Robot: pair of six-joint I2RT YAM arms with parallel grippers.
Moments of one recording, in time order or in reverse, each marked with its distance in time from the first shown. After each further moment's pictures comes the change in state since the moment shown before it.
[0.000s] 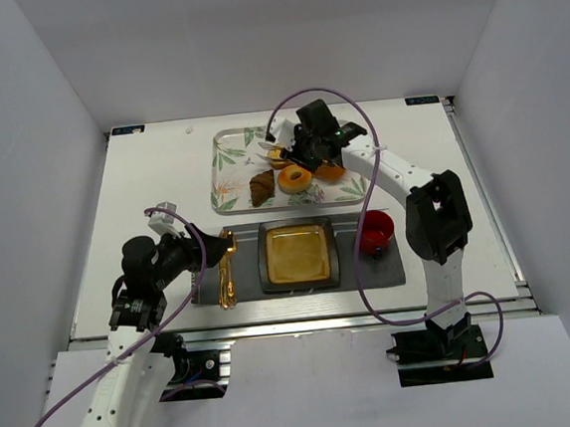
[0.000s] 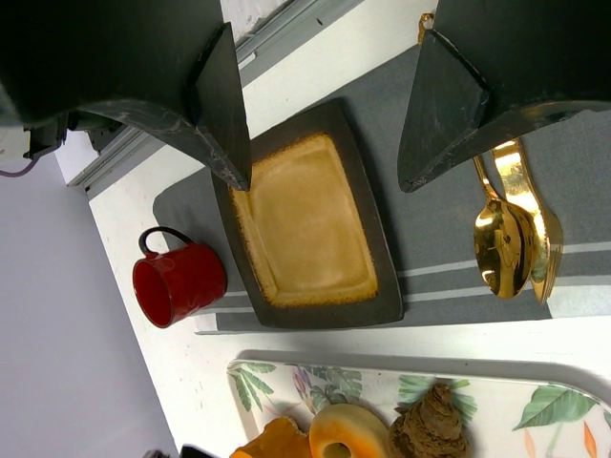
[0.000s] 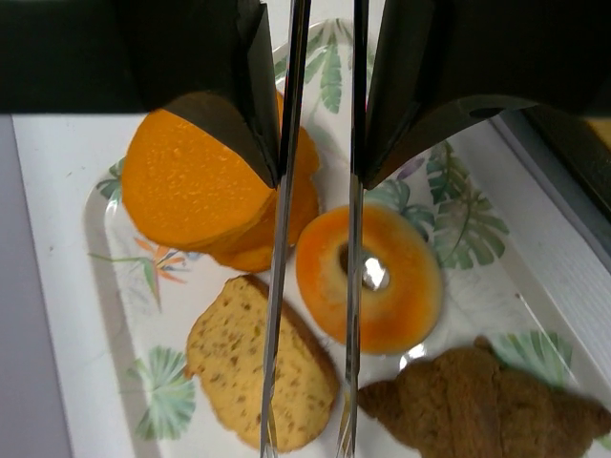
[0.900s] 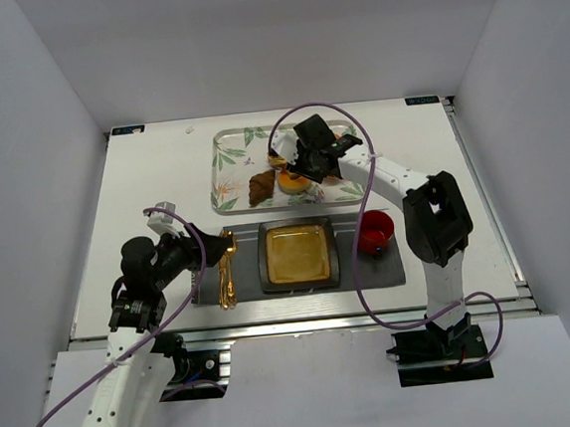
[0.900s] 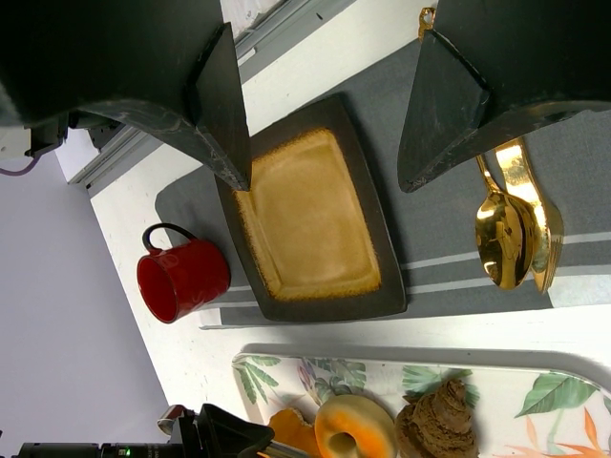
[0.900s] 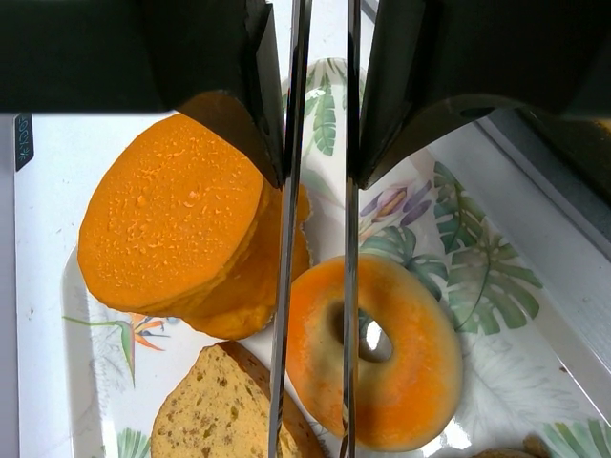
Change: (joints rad) left arm 0.000 -0.010 0.000 0.016 0.000 0.000; right arm 0.027 -0.016 -0.119 0.010 0.154 -0.019
